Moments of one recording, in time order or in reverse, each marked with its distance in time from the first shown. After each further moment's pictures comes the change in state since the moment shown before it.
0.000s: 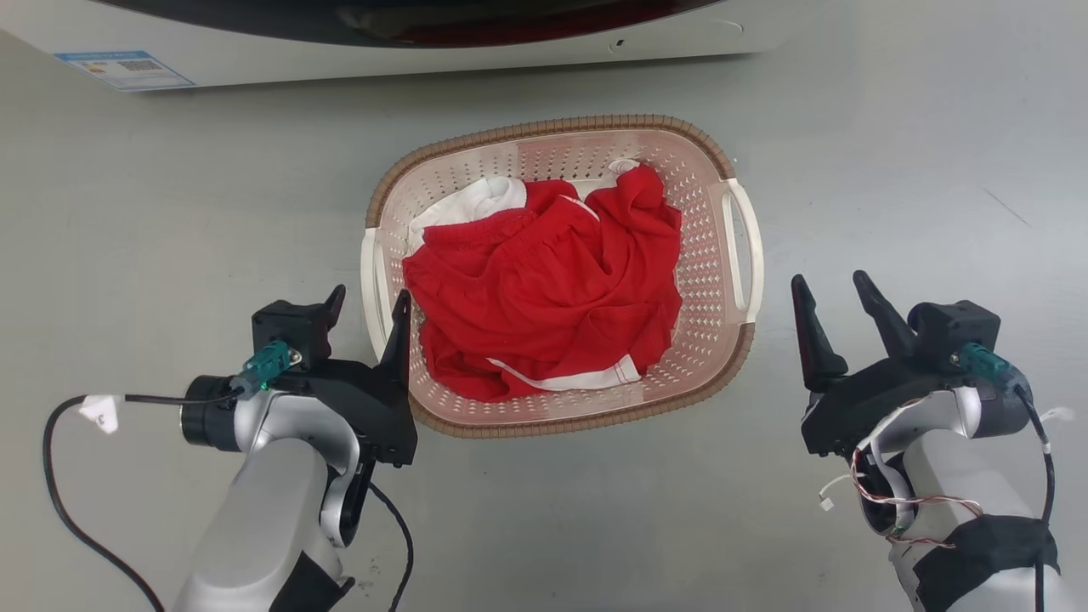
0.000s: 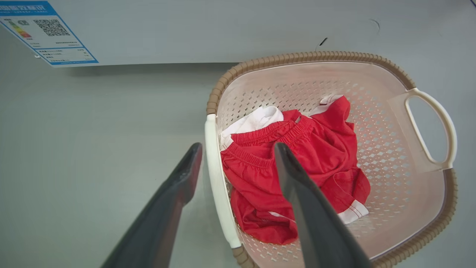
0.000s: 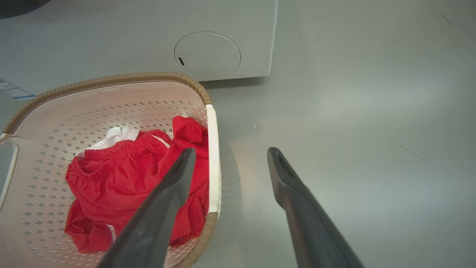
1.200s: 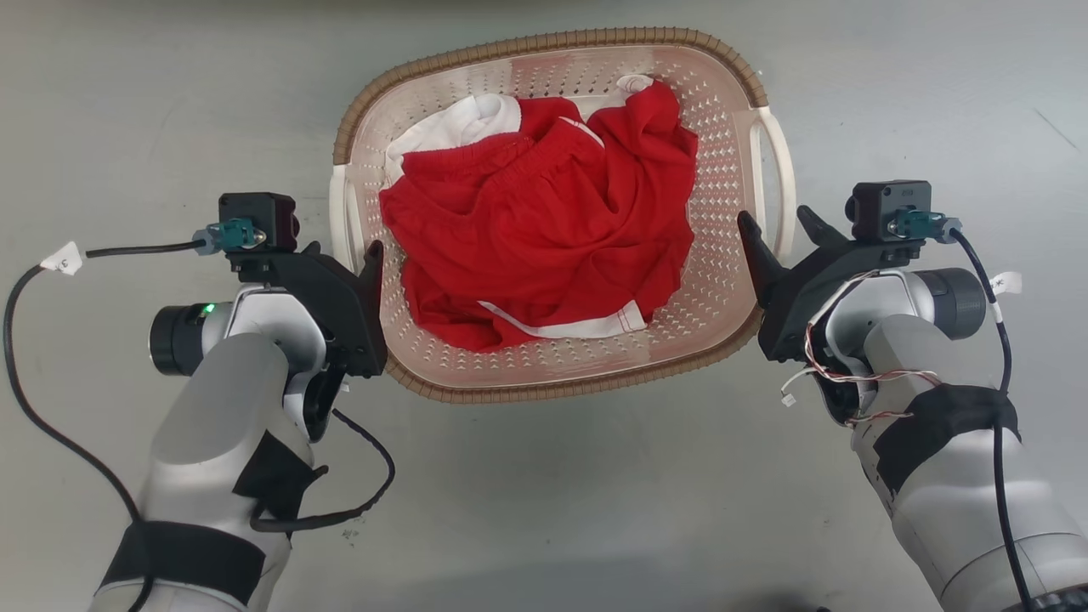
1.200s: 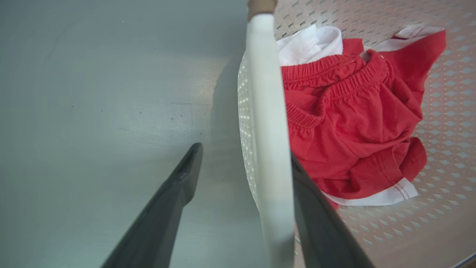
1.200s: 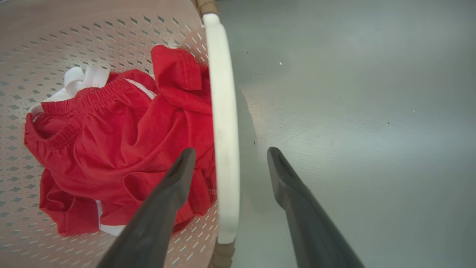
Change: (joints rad) left arm -0.302 -0.010 0.039 0.352 -0.080 -0.061 0.215; right arm -0.368 0.075 0.081 0.407 0.028 0.048 0.148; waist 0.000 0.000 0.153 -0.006
